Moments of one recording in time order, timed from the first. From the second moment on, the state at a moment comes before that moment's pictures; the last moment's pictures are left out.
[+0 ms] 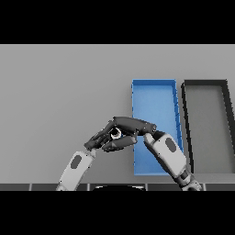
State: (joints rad) left arm -0.19 -0.03 -0.43 -1.58 -0.12 -0.37 -0.06; right arm -0.53 -0.11 0.38 -1.76 -0.34 0.64 0.35
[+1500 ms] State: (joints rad) left arm -0.19 0.00 -0.41 -1.57 -0.13 -0.43 0.10; right arm -0.99 -0.12 -0.03 -1.63 -0.65 0.37 0.54
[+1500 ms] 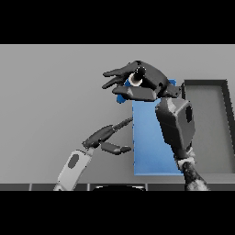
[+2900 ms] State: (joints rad) left arm -0.19 0.02 -0.39 -1.56 -0.17 -0.39 0.05; right arm -0.61 -0.35 0.08 -1.19 -0.33 0.15 0.61
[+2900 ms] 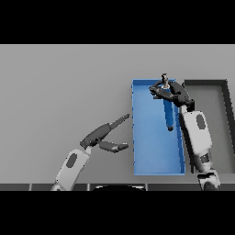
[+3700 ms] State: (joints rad) left arm -0.18 0.03 -0.38 -1.59 -0.16 -0.39 0.06; right arm -0.80 -0.73 0.79 -1.17 -0.69 0.01 0.61
